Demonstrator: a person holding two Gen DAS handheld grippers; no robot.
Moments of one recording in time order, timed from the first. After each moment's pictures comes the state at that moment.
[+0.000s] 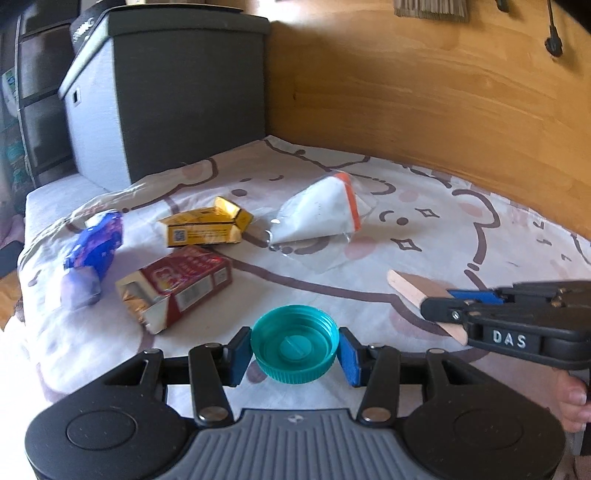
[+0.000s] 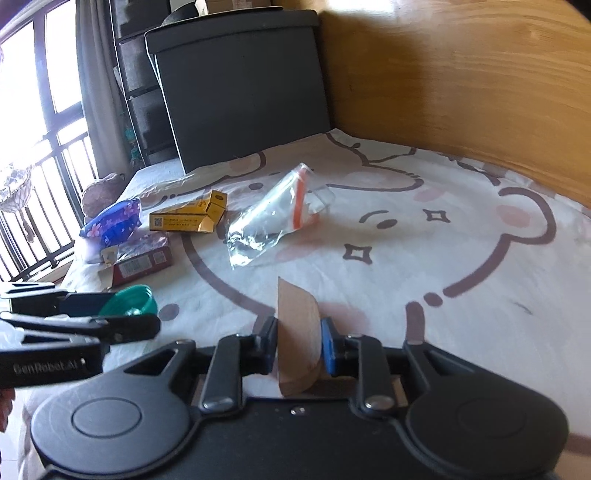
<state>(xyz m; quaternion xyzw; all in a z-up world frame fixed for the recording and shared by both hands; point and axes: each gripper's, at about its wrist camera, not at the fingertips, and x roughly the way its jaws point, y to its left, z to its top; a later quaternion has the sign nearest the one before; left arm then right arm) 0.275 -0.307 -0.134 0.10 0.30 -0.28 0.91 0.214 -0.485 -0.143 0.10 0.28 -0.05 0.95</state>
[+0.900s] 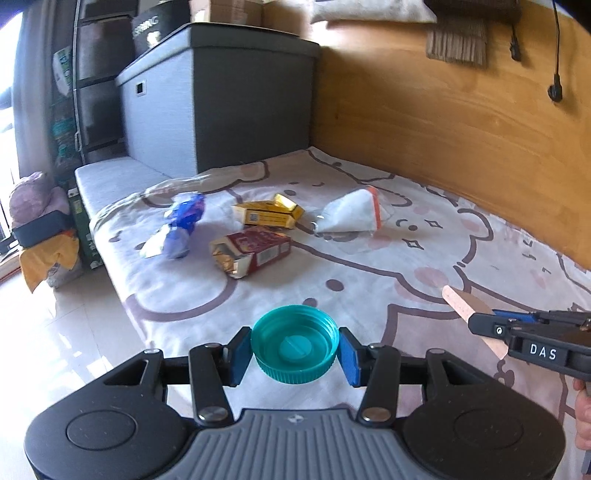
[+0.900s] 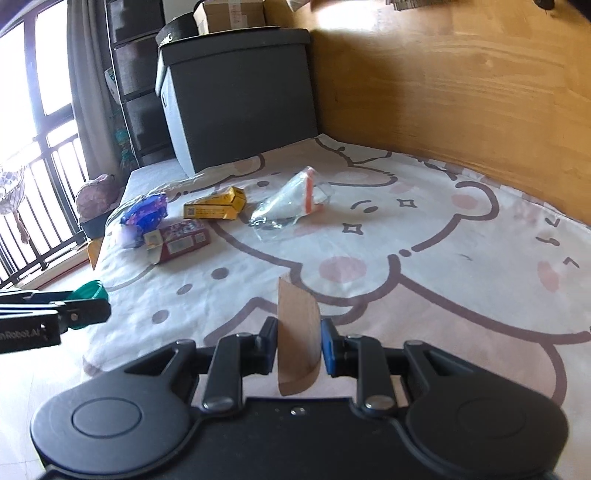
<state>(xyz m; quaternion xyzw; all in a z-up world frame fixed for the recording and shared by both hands) 0.200 -0.223 -0.091 0.06 0.31 -0.23 0.92 0.126 -0.428 -0.108 0.10 0.28 -0.09 0.95</state>
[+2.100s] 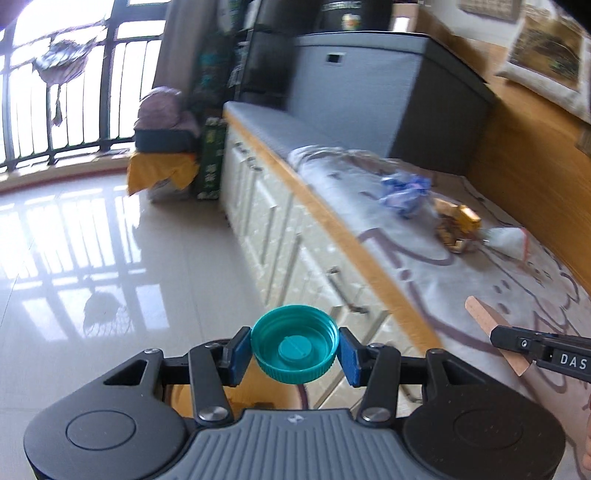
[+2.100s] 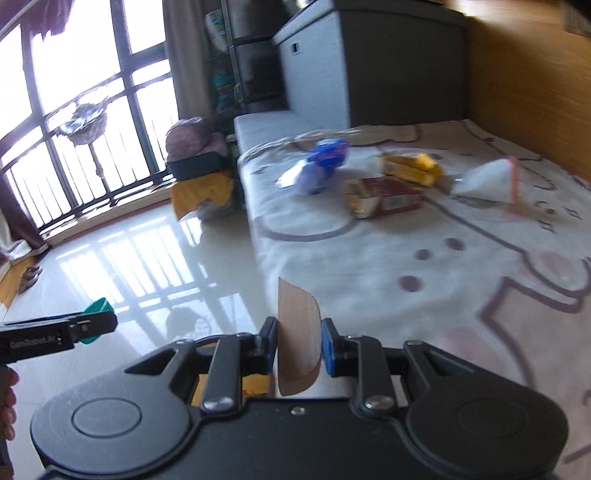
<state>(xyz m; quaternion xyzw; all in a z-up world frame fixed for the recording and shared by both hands) 0.188 0.013 -0.132 -0.08 0.34 -0.08 0.93 0.177 -0.232 -0.114 0.05 0.33 0.05 0.94</state>
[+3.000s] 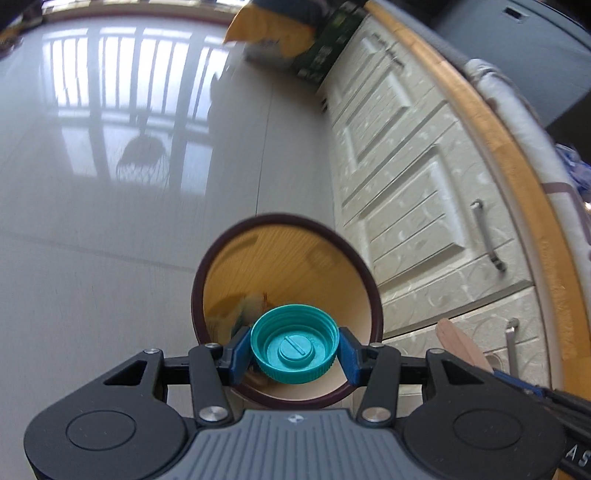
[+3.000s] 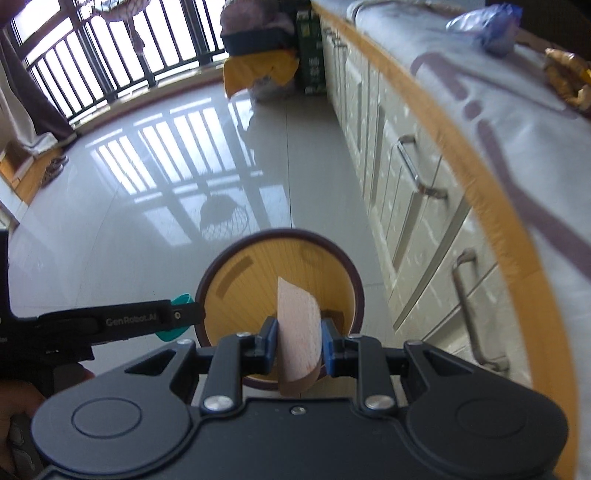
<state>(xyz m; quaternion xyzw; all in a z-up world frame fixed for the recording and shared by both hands) 0.238 0.090 -0.290 -0.25 0.50 0.02 0.83 0.248 -0.105 -0.228 -0.01 0.49 0.13 0.86</state>
